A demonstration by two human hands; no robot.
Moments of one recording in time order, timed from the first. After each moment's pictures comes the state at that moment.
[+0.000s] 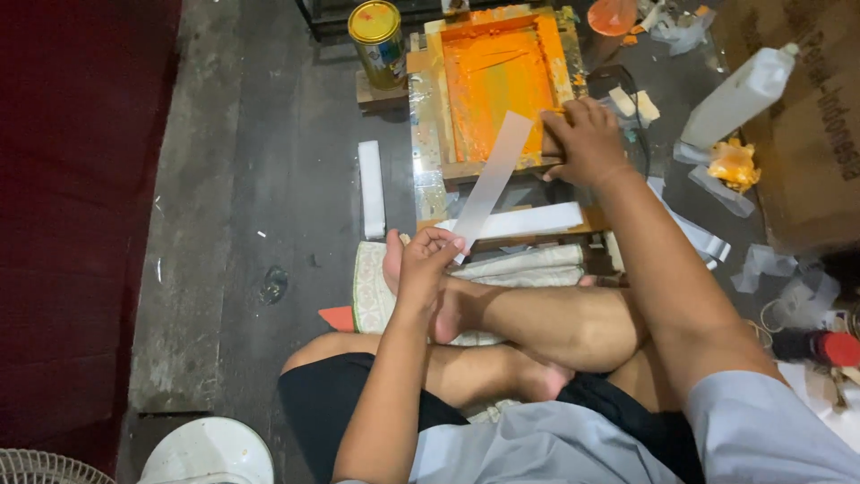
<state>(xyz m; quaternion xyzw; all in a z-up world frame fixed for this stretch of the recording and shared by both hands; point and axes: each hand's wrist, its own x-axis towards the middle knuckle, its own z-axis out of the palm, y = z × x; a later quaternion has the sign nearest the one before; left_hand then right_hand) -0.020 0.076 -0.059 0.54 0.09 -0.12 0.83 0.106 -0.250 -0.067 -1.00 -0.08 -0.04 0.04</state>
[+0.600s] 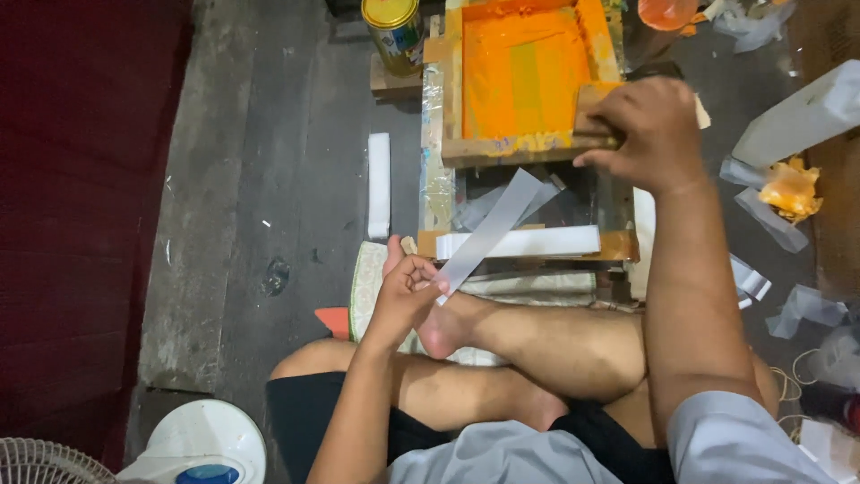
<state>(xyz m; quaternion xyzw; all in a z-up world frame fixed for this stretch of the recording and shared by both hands) -0.029 0.113 -0.064 0.58 0.02 -0.17 0.79 0.106 -0.269 0.005 -0.93 -0.23 -0.28 0.11</state>
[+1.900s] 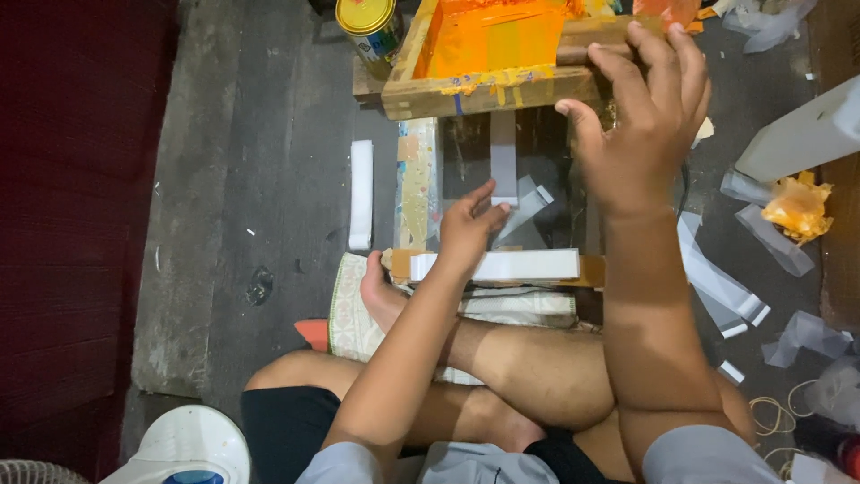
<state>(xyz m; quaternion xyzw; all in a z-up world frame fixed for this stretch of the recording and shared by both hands) 0.089 -0.047 -0.072 0.65 0.13 -0.15 0.74 0.118 -0.234 0.050 -0.88 -0.10 -0.42 0.21</state>
